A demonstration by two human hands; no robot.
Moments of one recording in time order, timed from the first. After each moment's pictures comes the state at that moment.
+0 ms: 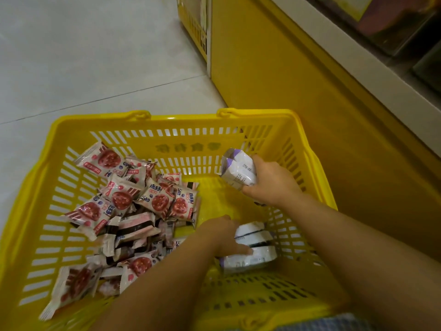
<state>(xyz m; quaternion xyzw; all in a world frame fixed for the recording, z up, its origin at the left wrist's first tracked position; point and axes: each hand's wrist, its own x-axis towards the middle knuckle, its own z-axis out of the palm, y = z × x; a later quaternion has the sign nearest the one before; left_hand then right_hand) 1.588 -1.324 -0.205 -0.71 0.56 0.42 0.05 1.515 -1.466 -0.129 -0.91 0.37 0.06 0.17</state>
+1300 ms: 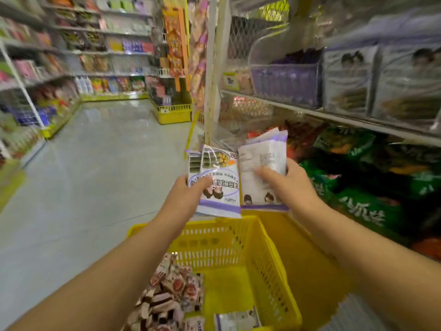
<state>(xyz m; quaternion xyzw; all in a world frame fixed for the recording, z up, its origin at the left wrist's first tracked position) 1.618 -1.270 0.147 -0.69 0.29 0.24 -0.62 1.453 -1.393 0.177 -0.69 0.34 -0.42 0.49</state>
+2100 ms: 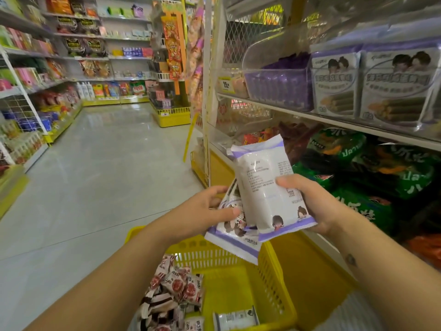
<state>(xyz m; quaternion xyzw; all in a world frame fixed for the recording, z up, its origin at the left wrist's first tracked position) 1.588 -1.254 0.173 -0.63 0.52 0.38 -0.42 1.398 -1.388 0.196 -0.55 0.19 -0.16 0.80</state>
